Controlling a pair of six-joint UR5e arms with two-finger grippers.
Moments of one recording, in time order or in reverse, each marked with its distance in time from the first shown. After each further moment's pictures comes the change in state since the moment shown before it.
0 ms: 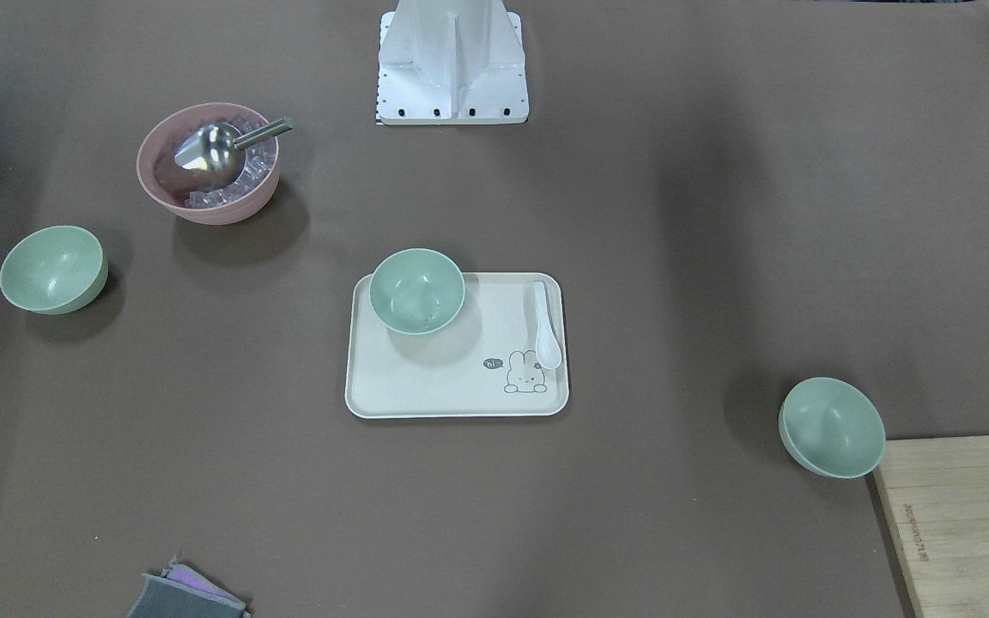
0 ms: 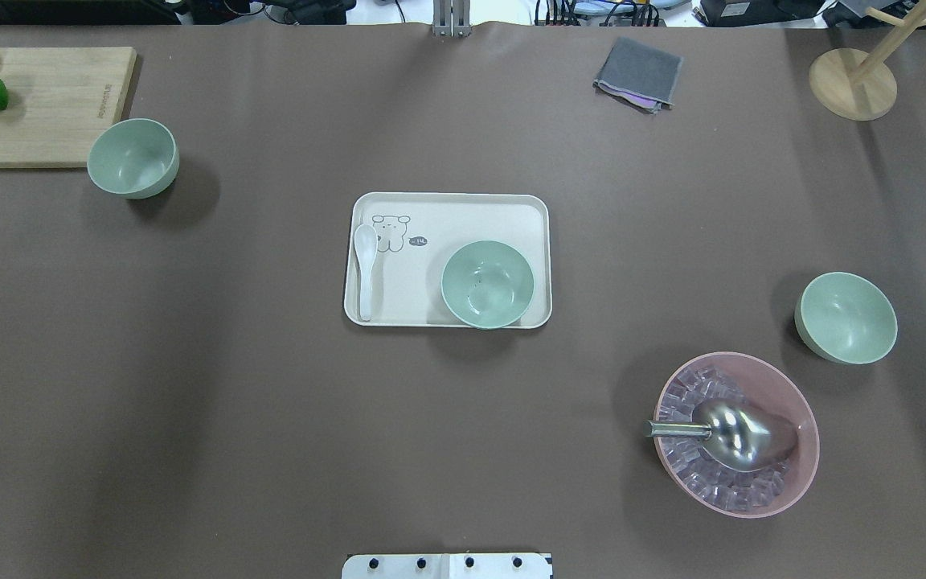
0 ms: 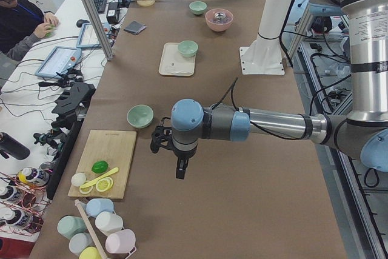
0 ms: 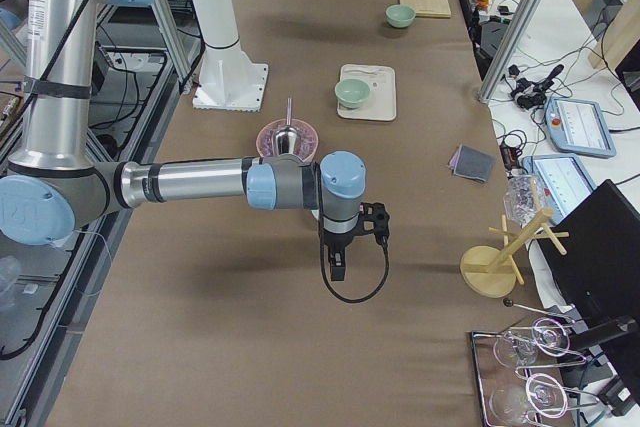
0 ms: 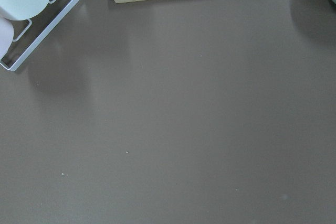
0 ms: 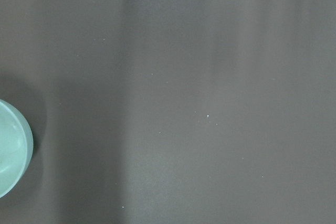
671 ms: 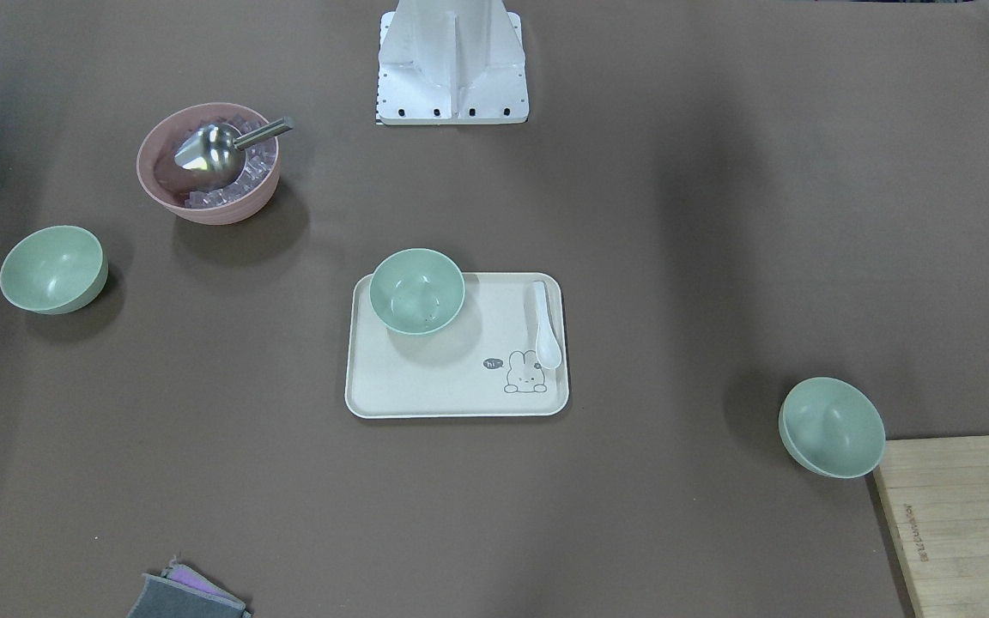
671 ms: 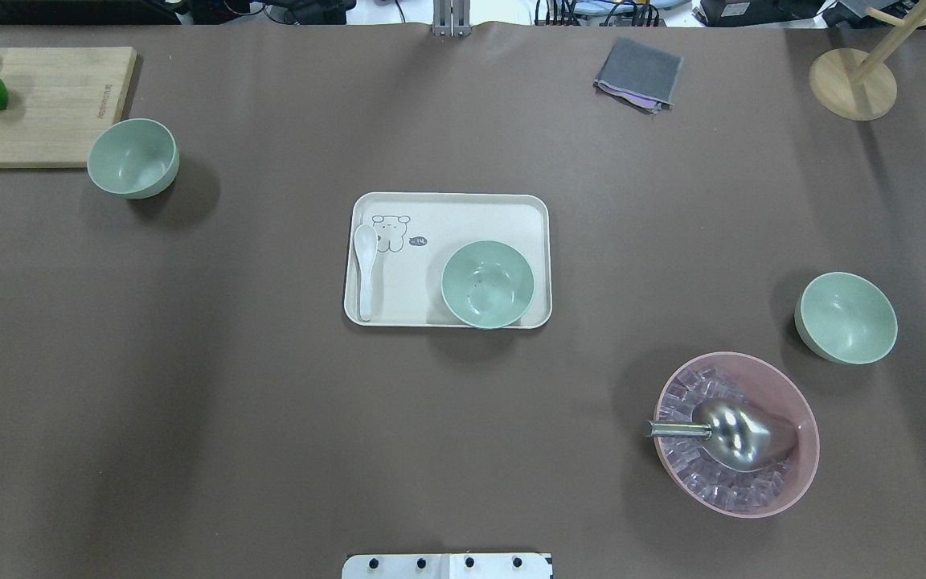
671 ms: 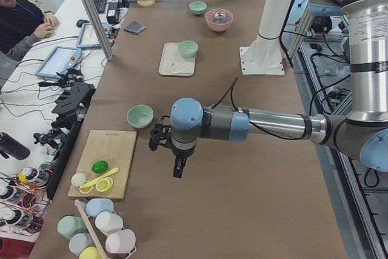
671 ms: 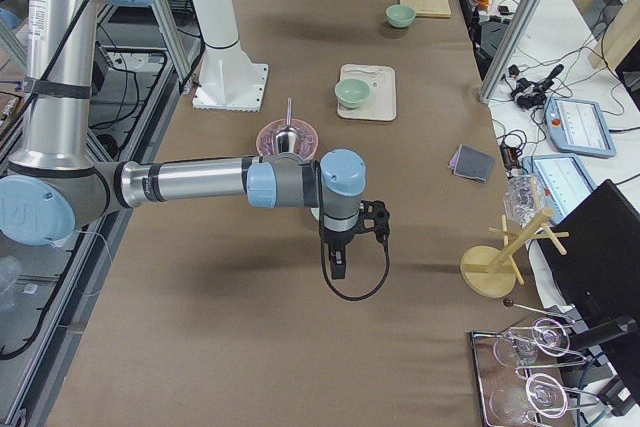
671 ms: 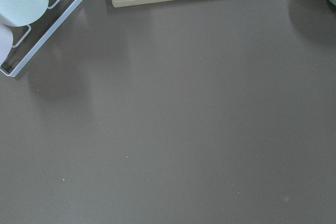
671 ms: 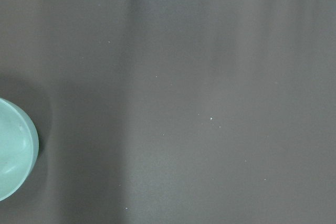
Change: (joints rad) left arm 0.001 -0.012 0.003 -0.056 0.001 0.006; right arm -0.006 0.001 0.019 0.000 0.001 0.002
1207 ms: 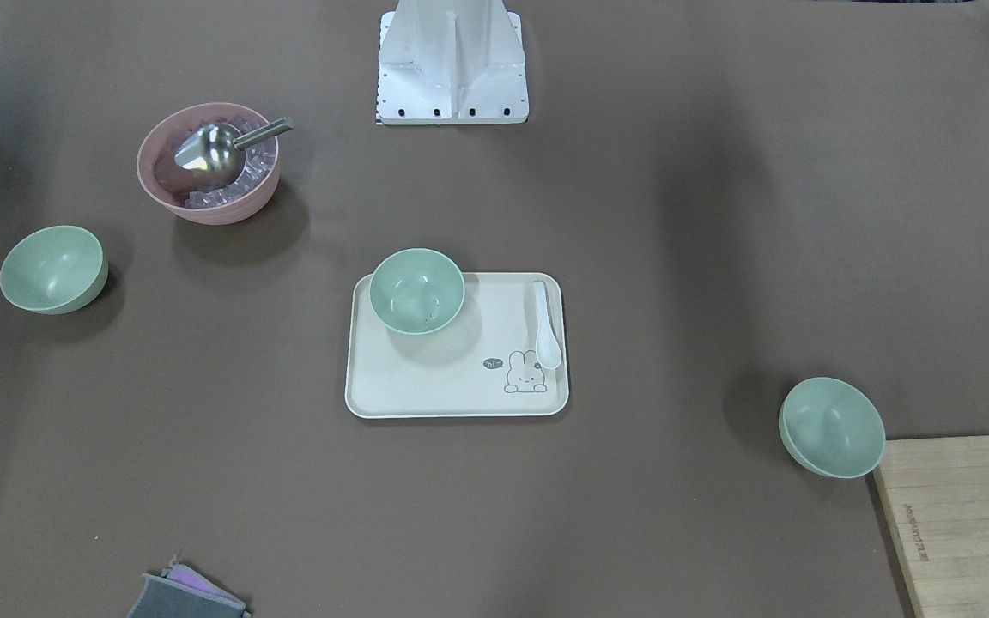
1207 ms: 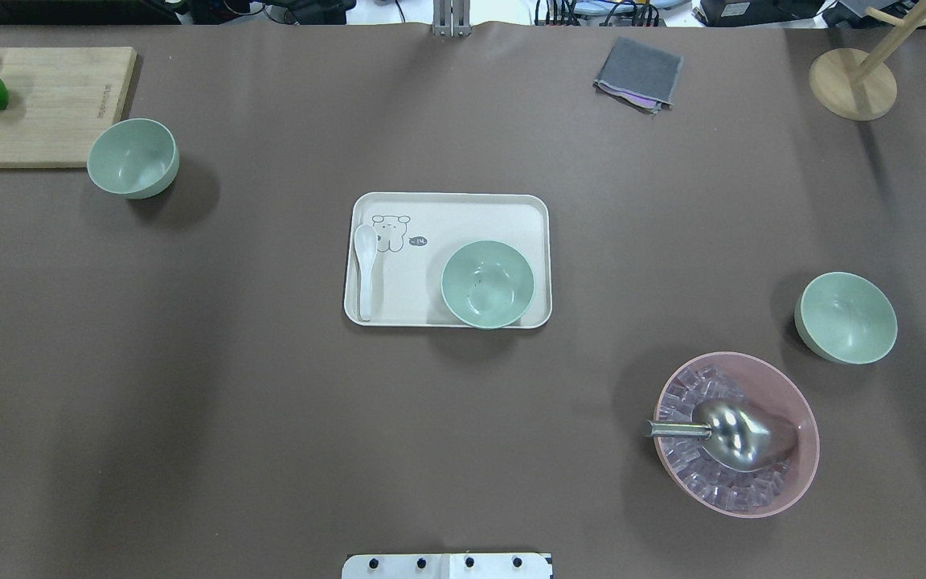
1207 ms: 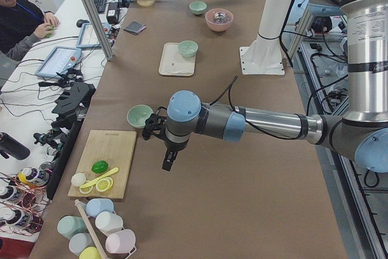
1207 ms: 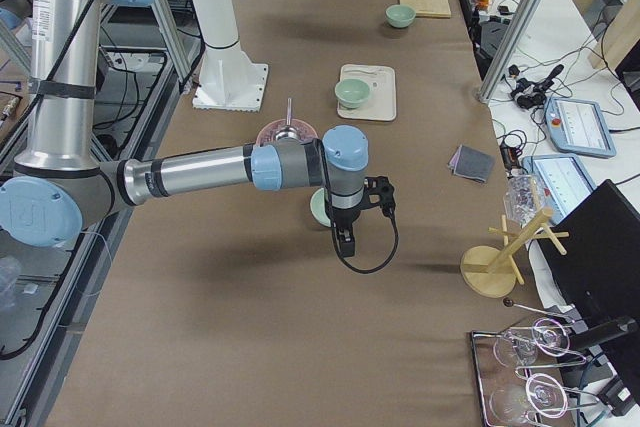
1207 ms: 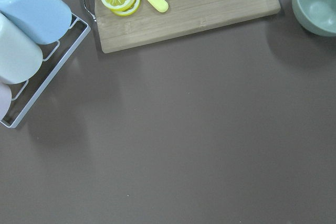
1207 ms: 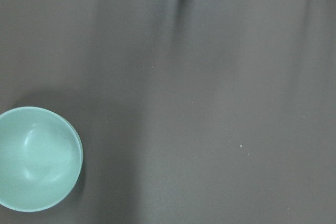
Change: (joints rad) left arm 0.010 -0.039 0.016 -0.105 0.001 -0.012; right arm -0.034 0.036 0.058 0.001 0.020 0.007
